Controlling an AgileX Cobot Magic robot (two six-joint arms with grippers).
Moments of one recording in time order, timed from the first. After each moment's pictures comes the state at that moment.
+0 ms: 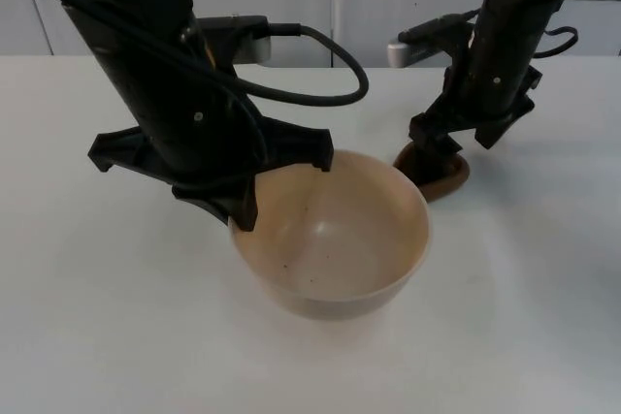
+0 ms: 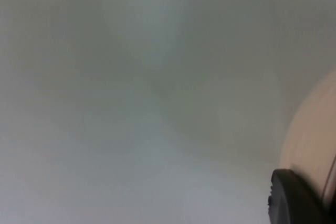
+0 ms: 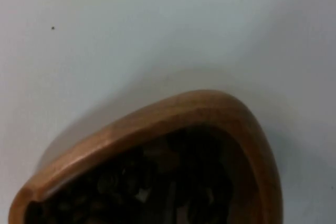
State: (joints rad) right arm 0.38 2.54 -2.13 0.00 1.01 -0.28; left arm -0.53 1.83 -1.11 -0.11 0.66 -0.30
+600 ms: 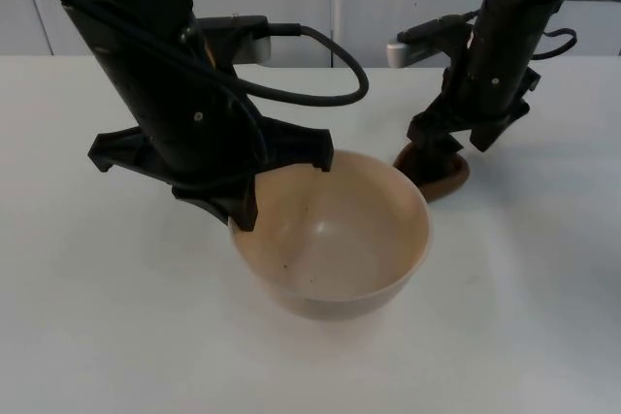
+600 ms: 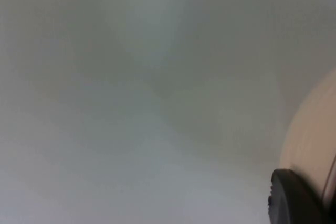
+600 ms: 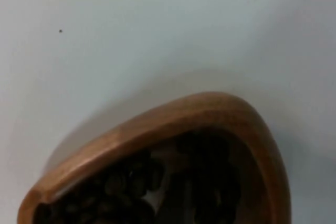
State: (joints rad) right arm 0.38 2.54 -2.13 0.01 1.01 -0.28; left arm -0.53 1.83 -1.11 -0.11 0.66 -0.30
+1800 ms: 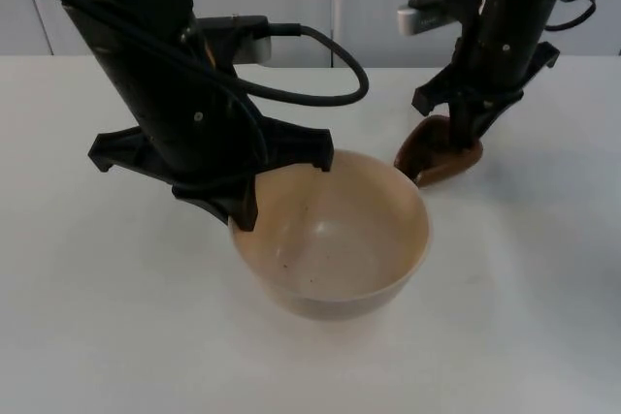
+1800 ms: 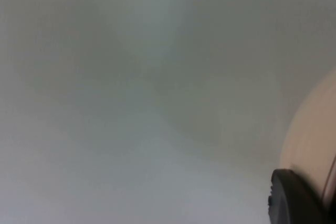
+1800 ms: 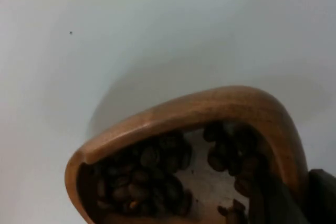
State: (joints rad) right arm 0.38 2.47 -2.13 0.01 1.10 -0.19; left arm -0.53 1.83 -1.11 -0.11 0.66 -0.30
